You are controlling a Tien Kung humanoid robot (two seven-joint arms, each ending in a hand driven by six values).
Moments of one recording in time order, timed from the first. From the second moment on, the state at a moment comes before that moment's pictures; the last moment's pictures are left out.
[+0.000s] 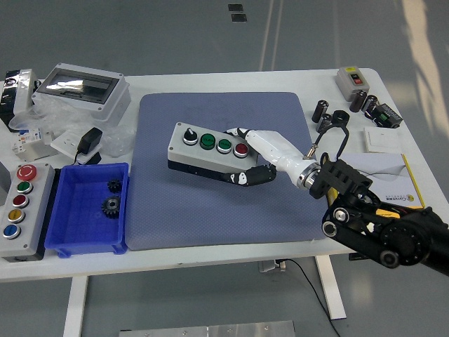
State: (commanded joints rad) left arm -0.01 0.15 -1.42 -0.18 1.34 0.06 0.29; right arm 0.70 -0.42 0.39 1.32 -1.68 -0.26 -0.01
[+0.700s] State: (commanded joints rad) left arm -0.02 0.15 -1.44 -0.18 1.37 0.06 0.29; right arm 0.66 -0.39 0.38 1.24 -1.86 -0.17 -0.12
